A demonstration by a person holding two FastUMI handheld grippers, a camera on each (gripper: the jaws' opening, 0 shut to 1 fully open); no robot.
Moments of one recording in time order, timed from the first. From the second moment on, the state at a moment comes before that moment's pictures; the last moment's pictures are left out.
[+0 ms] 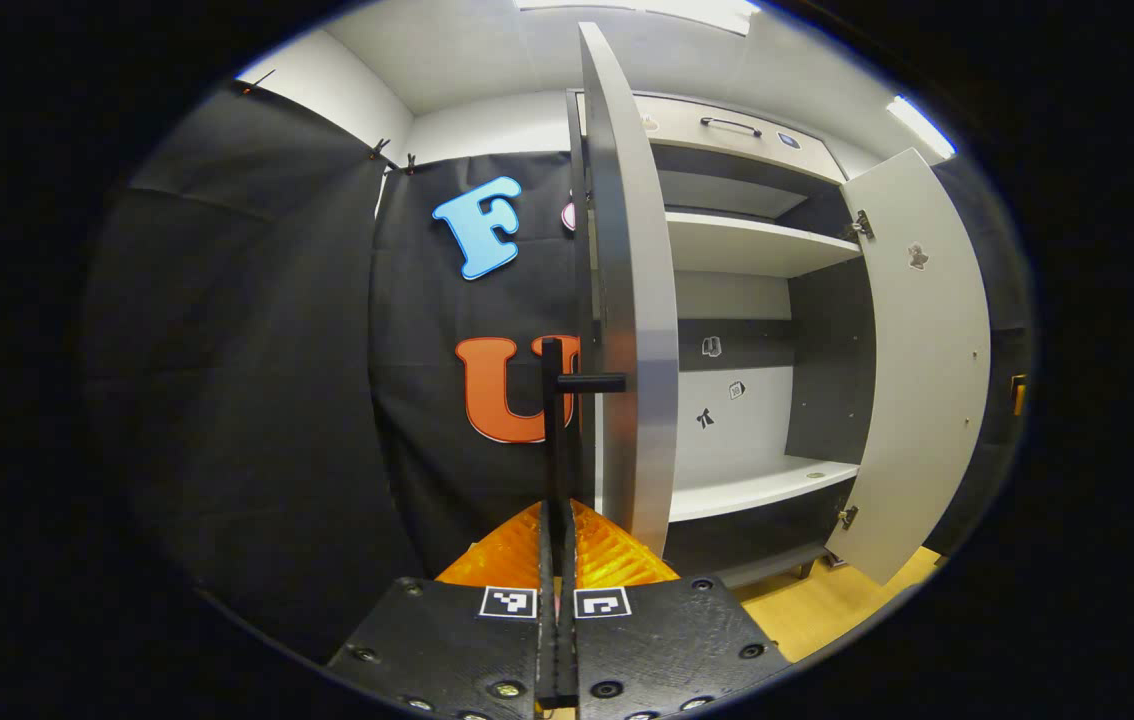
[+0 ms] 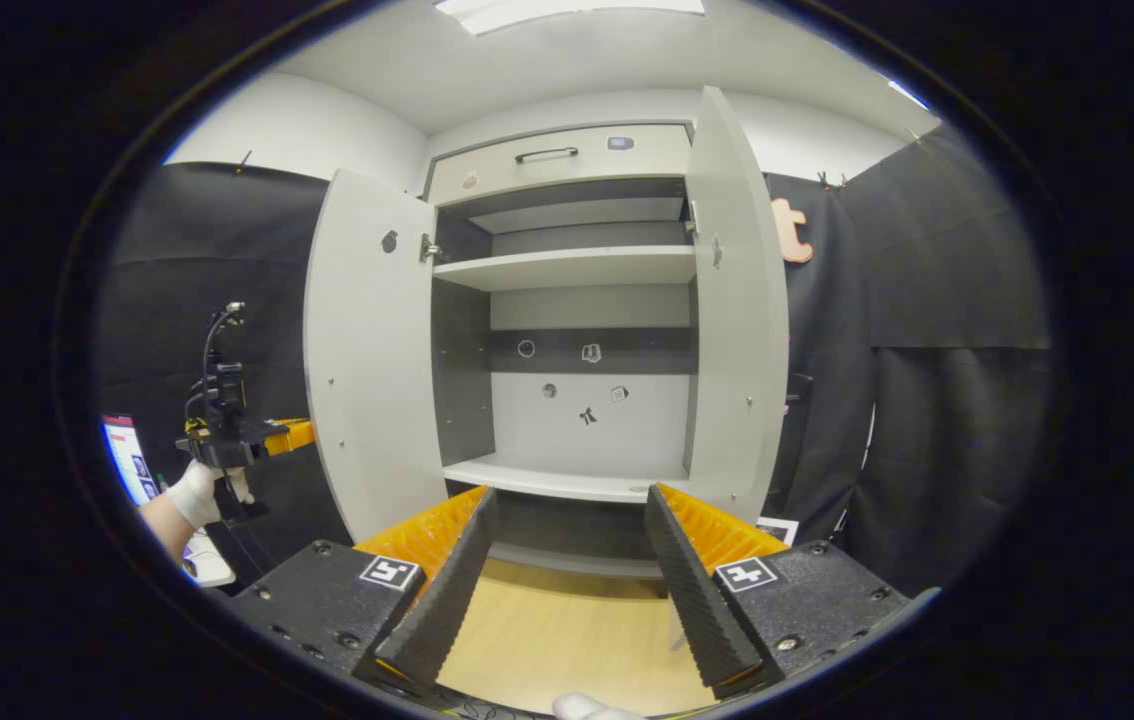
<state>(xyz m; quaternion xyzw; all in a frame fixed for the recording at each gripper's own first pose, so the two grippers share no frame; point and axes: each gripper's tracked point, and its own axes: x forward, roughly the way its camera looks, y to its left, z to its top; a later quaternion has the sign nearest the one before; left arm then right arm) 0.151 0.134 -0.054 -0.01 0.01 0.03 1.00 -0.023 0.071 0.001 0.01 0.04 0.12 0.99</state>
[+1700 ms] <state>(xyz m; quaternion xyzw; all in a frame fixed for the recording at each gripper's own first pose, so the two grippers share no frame) 0.050 0.001 0.033 0.01 -0.04 0.05 1.00 -0.024 0.056 0.021 0.00 0.01 0.04 1.00</state>
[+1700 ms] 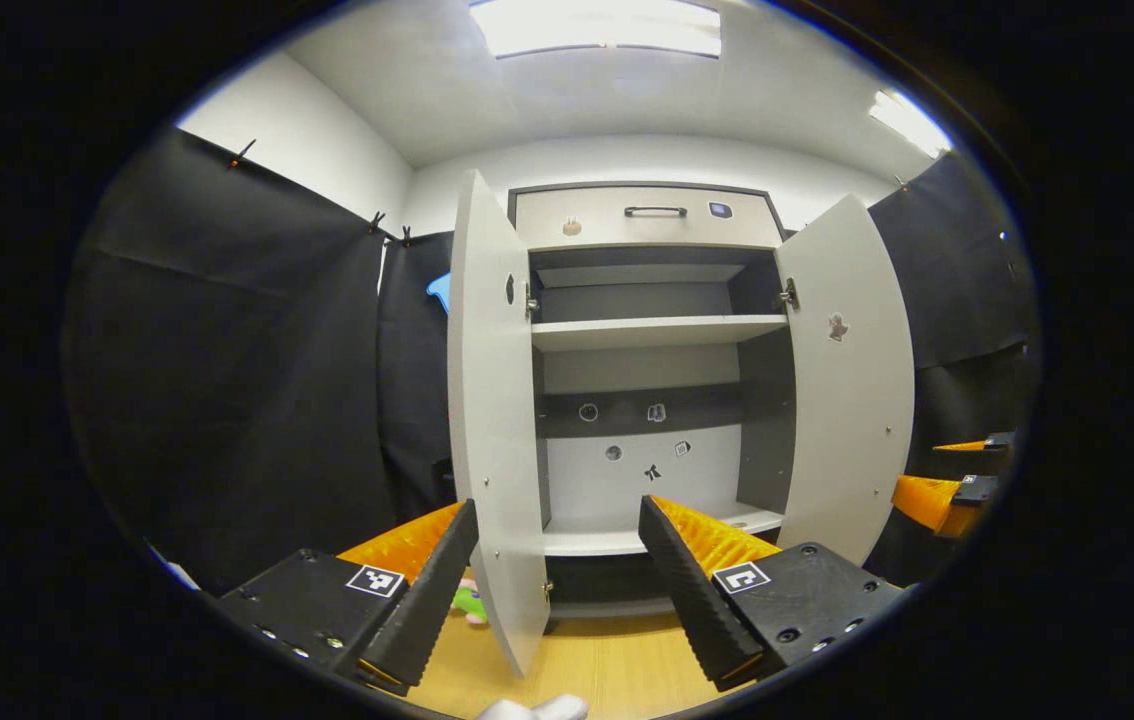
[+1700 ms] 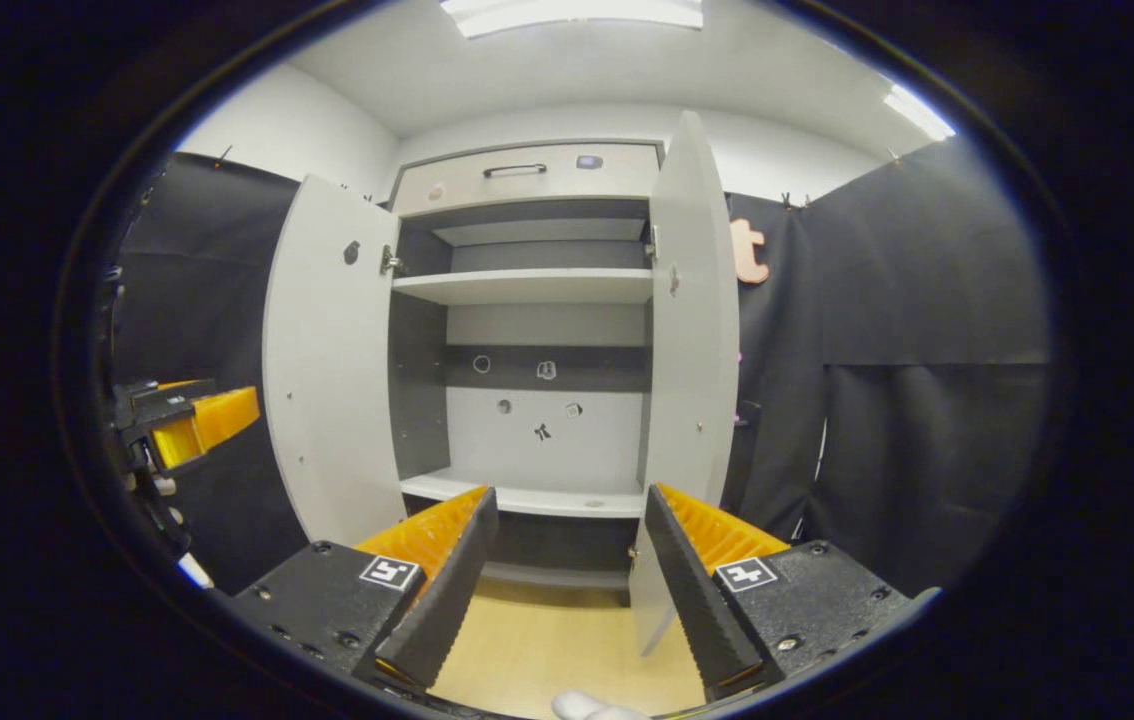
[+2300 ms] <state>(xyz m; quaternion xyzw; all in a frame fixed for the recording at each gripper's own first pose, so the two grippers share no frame) 0.037 -0.016 0.014 0.02 -0.02 0.05 1.00 -0.024 0.053 0.012 0.01 0.02 0.04 1.00</state>
